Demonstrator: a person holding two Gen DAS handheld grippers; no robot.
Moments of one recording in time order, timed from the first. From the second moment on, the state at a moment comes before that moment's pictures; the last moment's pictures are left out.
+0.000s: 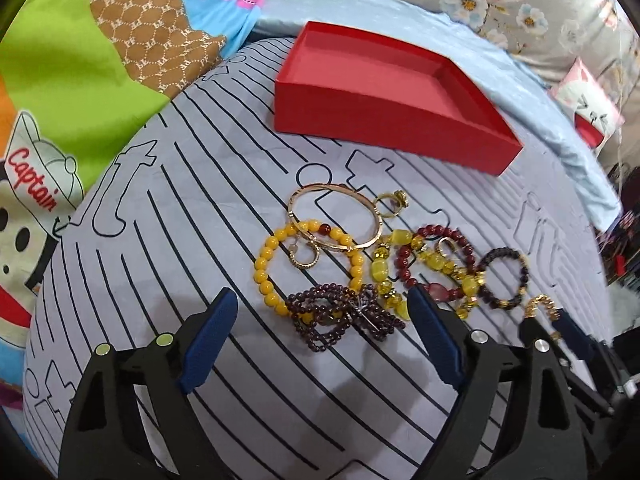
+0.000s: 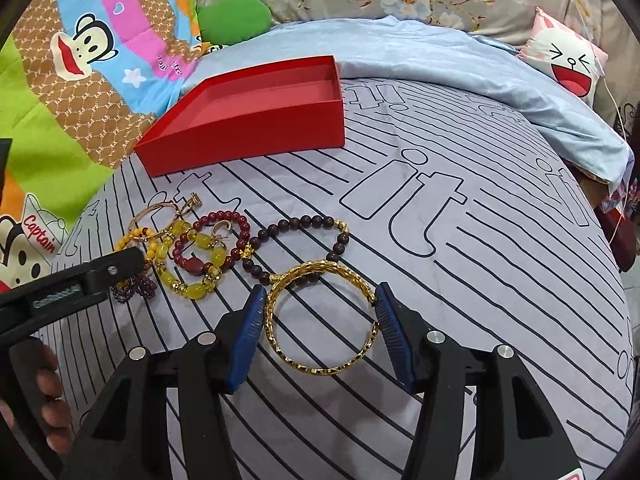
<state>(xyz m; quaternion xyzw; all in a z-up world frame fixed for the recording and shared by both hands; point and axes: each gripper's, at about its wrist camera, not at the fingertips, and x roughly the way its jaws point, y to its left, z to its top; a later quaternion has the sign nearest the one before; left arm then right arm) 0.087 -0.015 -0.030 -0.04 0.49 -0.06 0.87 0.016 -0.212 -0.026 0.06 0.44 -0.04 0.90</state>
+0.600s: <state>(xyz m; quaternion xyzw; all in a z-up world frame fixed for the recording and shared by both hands) 0.061 -0.006 -0.032 -0.03 0.50 -0.11 0.86 0.007 -0.205 -0.022 0.06 0.43 -0.03 0.90</state>
